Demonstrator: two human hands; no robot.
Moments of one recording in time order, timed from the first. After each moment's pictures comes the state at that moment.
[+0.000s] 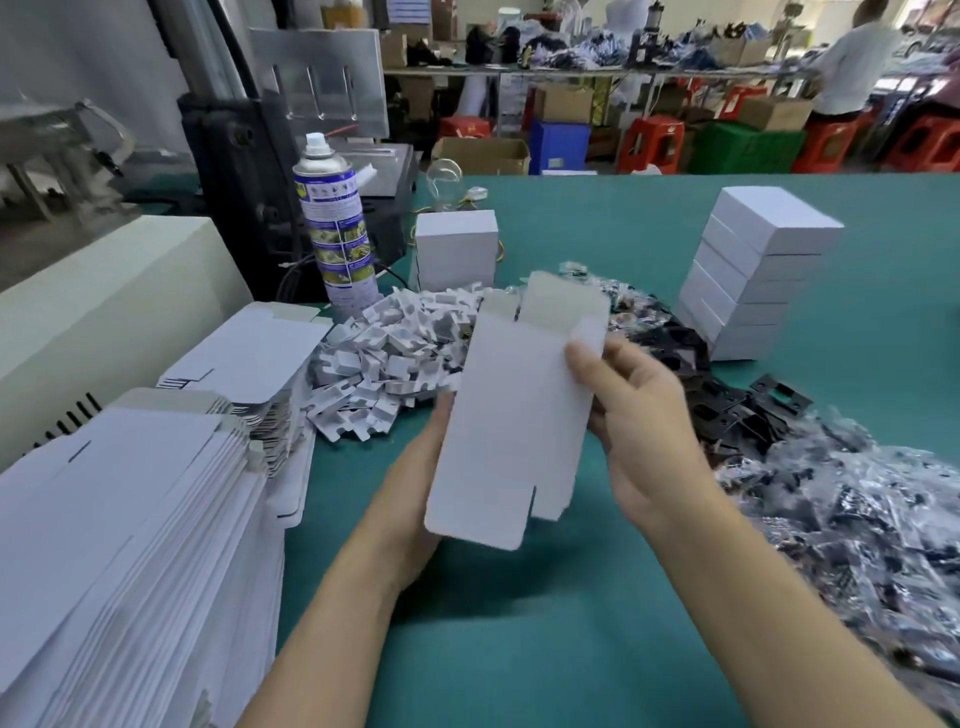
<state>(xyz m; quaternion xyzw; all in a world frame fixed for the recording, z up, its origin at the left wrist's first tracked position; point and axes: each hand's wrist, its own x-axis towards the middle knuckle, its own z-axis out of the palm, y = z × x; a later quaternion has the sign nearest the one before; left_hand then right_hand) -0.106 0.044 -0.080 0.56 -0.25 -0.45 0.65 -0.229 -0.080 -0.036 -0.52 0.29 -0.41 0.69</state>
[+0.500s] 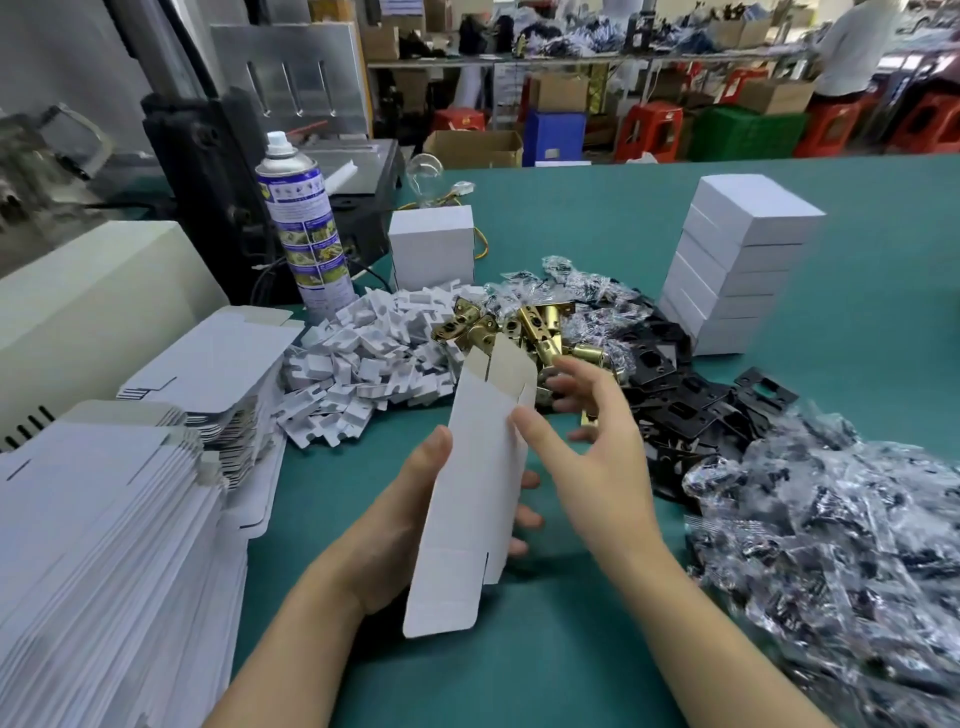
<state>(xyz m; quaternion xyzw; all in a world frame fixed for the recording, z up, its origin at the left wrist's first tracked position) -0.117 0.047 -0.077 0.48 -0.32 -0.59 0.57 -0.246 -0.076 -0.076 -0.68 0.32 -0.43 0.51</state>
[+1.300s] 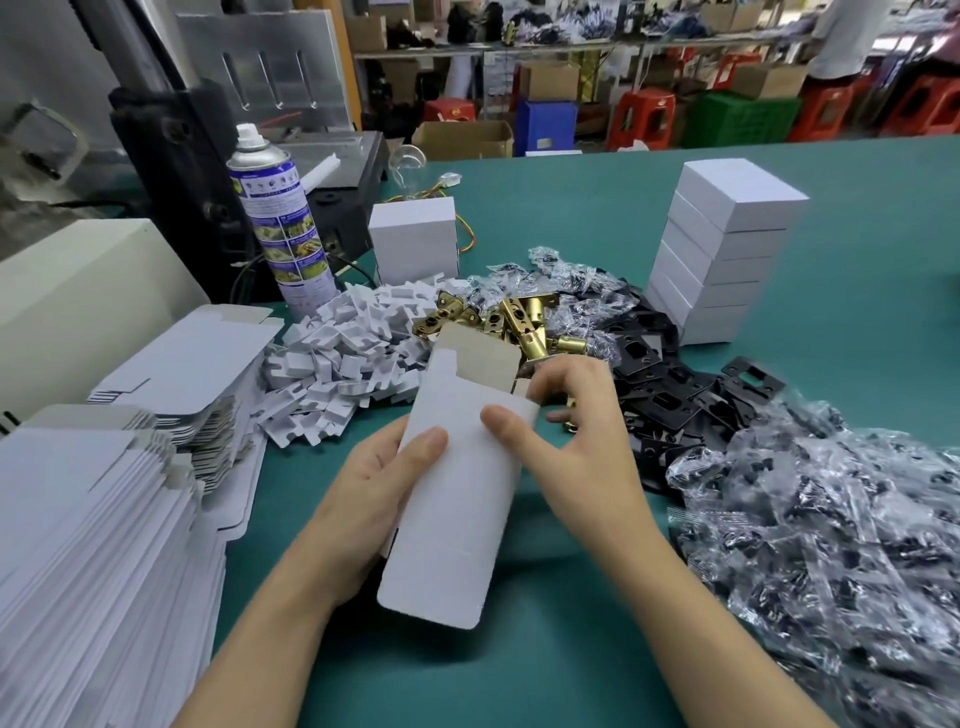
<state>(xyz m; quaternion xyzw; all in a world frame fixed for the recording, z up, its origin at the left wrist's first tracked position) -0.106 0.043 -0.083 0.55 -0.32 -0.45 0.63 -0.251 -0.086 -0.073 -0.74 0.27 -0.42 0.46</state>
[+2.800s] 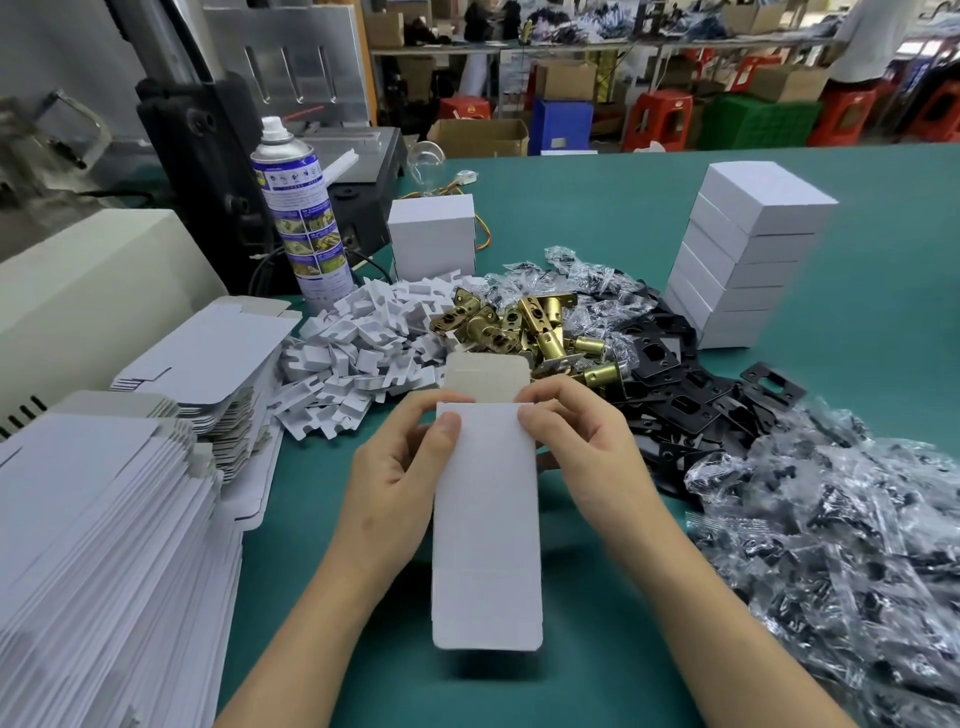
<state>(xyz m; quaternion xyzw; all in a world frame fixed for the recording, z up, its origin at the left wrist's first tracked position) -0.112 0.037 -0.095 0.64 -0.38 -0.23 0.63 -0.249 -0.087 -0.074 -0.66 0.23 -0.32 0.64</state>
